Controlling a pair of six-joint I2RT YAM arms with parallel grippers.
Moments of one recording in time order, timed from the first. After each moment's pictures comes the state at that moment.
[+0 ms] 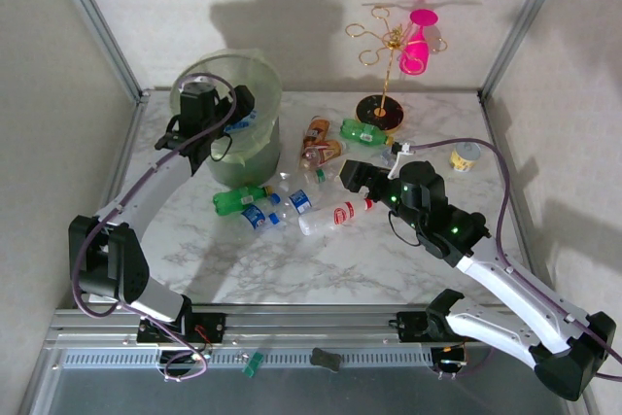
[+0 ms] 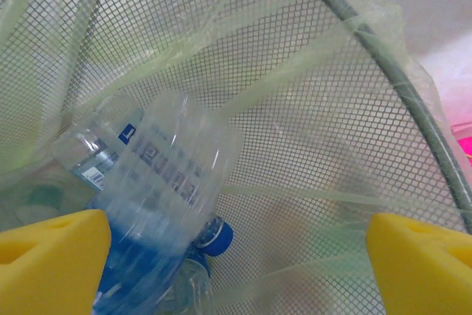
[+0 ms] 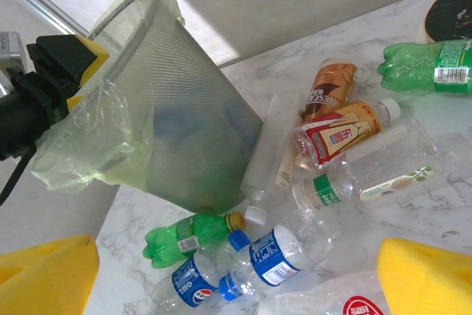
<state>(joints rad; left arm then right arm) -0.21 1.52 1.26 -0.16 -0.05 -0.68 0.74 0.90 0.86 -0.29 0.13 0.71</state>
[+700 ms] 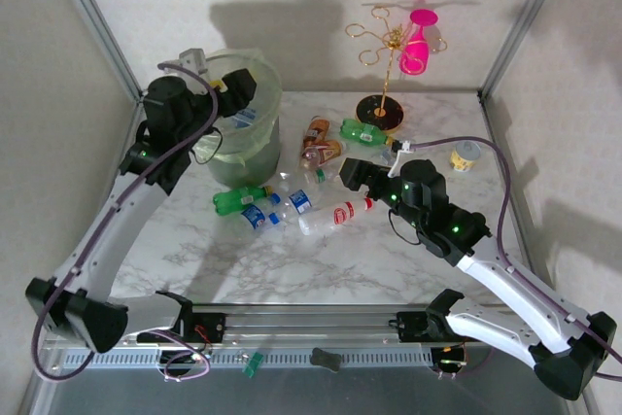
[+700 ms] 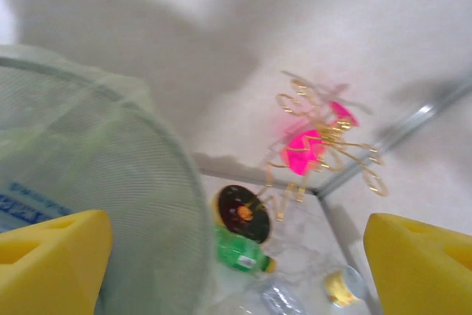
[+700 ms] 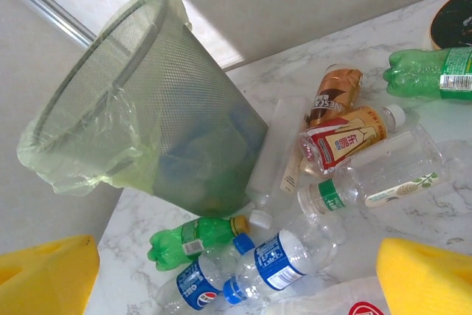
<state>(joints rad) -0.33 1.23 1.35 -0.21 0.07 -0.58 0.74 0.91 0.88 -0.29 0.13 0.71</state>
